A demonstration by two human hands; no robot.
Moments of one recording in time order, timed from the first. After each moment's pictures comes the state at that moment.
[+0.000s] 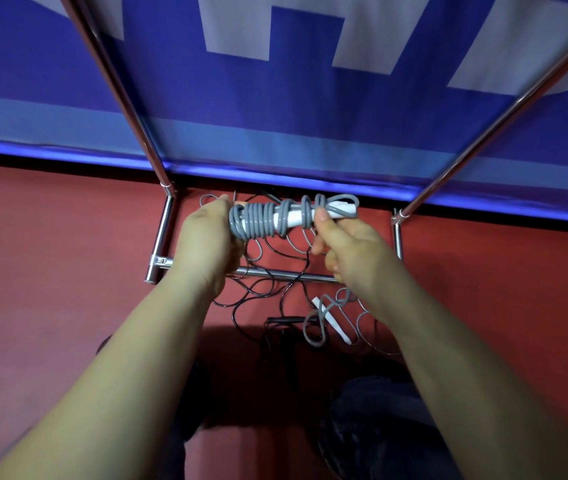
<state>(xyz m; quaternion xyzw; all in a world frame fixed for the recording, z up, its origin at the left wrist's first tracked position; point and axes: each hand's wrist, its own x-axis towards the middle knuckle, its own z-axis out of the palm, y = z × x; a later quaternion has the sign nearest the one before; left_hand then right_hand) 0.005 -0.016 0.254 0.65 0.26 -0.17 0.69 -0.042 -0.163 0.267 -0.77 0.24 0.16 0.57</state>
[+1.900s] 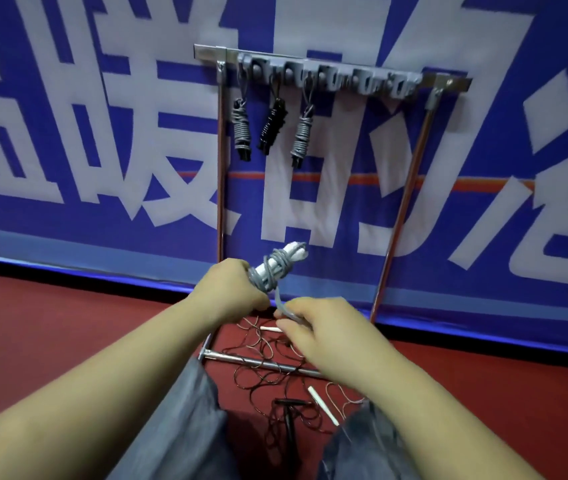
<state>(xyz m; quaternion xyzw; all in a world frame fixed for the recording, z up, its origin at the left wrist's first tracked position) -0.292 0.072 0.509 0.93 -0.04 -0.04 0.35 -0.373 -0.074 0.518 -0.96 -0.15 -0.05 0.24</state>
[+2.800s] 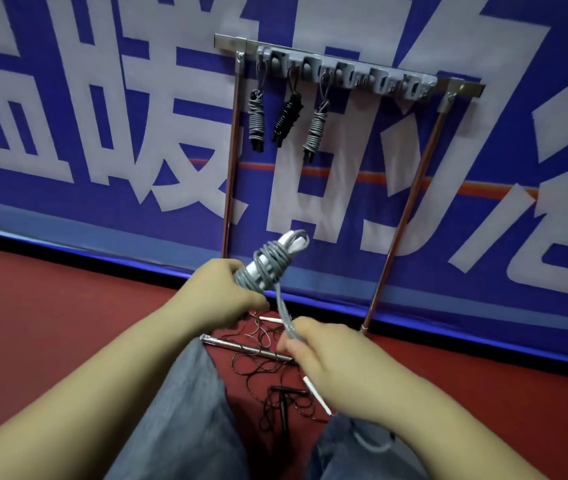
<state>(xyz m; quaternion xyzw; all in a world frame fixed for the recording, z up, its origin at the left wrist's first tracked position) -0.348 0.103 0.517 0.87 -0.04 -0.04 0.49 -0.419 -0.066 0.520 -0.96 -0.19 0.04 0.21</state>
